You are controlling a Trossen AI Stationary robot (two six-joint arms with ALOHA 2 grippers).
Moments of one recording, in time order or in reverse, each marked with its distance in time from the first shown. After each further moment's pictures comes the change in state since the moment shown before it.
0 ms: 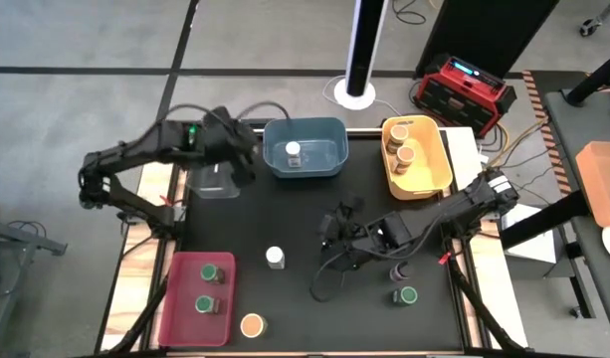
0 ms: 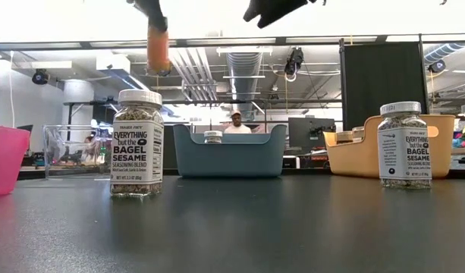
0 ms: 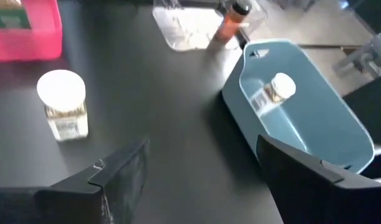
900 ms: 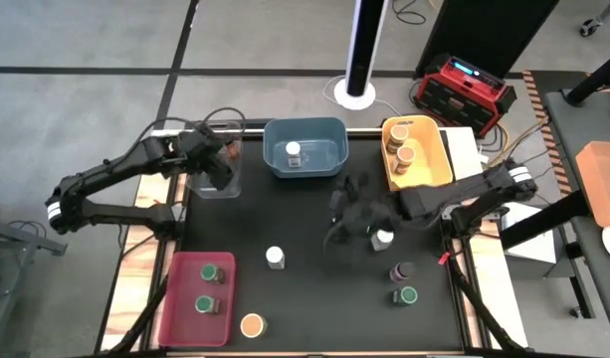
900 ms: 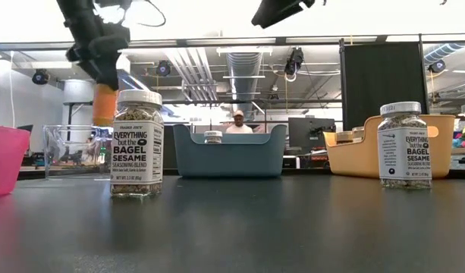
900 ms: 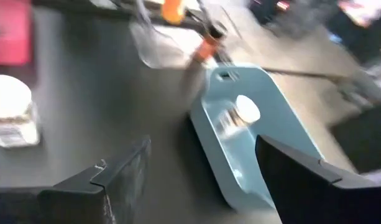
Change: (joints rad) left arm 0.301 -0.370 -0.646 0.166 0.169 -0.244; right arm -0.151 -0.188 -0.167 0.210 -0.097 -0.332
